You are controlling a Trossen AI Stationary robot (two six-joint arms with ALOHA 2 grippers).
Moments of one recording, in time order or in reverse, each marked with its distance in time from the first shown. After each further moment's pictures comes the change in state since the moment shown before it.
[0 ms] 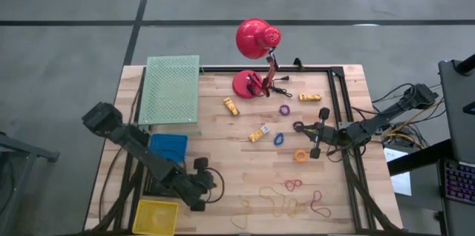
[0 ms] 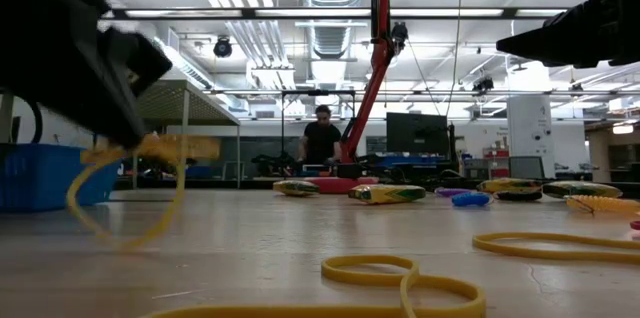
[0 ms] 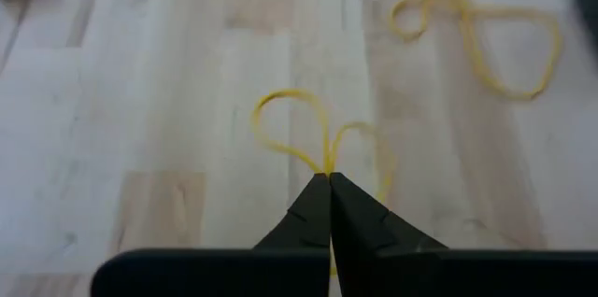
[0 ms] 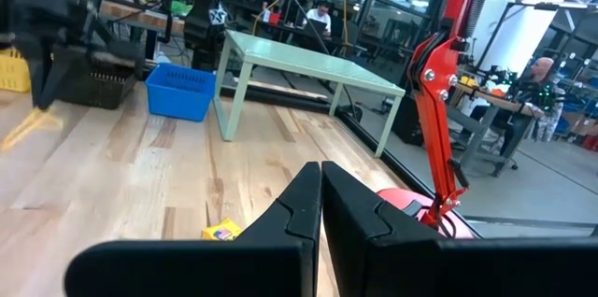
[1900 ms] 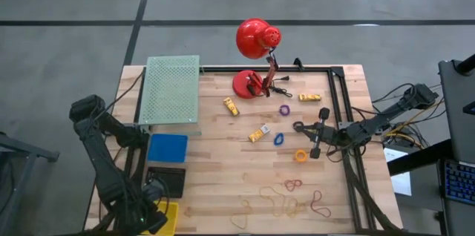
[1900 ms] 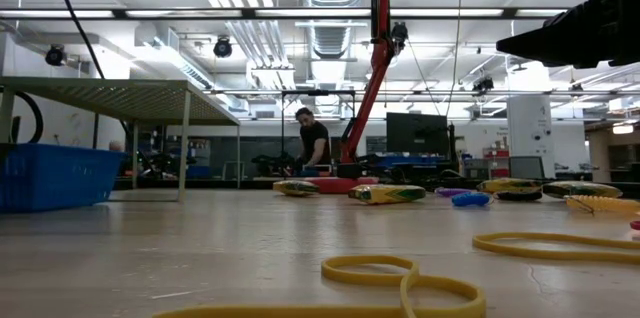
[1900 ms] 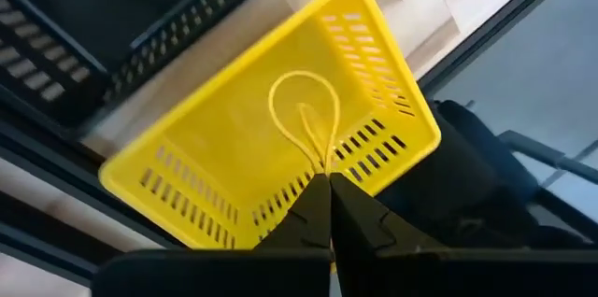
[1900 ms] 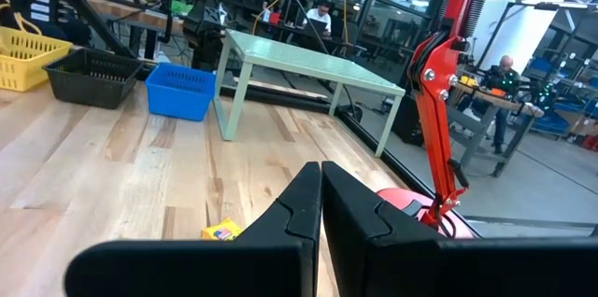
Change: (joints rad) left arm -0.430 -0.160 0.287 -0.768 0.397 -1.455; right arm 0.000 0.000 0.000 0.000 0.000 0.000
